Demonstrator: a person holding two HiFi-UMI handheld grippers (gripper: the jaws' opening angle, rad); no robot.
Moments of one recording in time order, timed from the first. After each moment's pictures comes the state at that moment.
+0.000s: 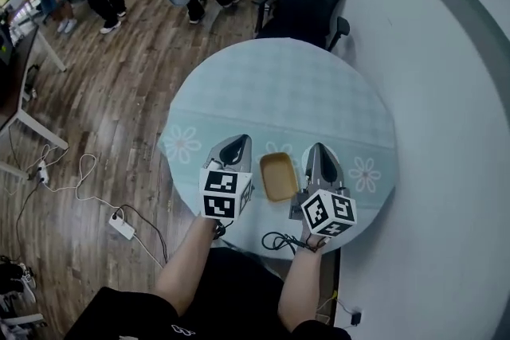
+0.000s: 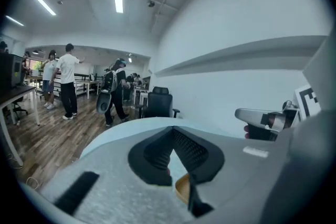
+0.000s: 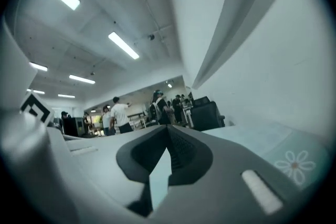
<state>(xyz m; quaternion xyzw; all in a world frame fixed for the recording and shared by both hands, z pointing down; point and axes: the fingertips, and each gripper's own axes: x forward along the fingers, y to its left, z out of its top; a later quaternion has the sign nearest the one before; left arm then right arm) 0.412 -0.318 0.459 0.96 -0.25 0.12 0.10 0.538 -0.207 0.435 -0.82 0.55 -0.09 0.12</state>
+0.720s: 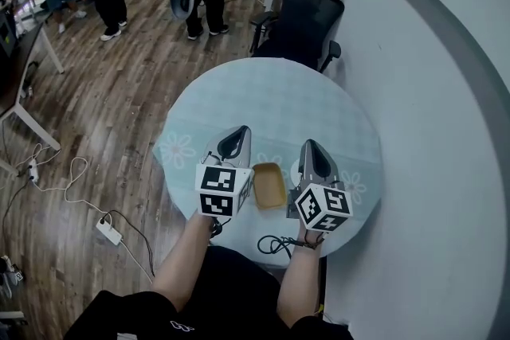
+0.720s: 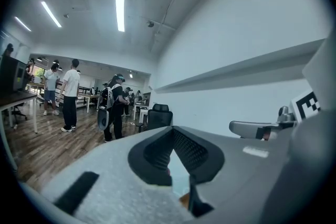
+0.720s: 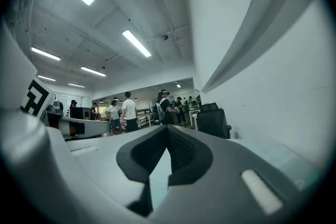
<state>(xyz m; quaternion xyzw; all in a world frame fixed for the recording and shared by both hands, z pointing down) 0.396 -0.308 0.374 0.96 -0.26 0.03 0.07 0.512 -0.212 0.375 -0.81 0.59 -0.05 0.06</state>
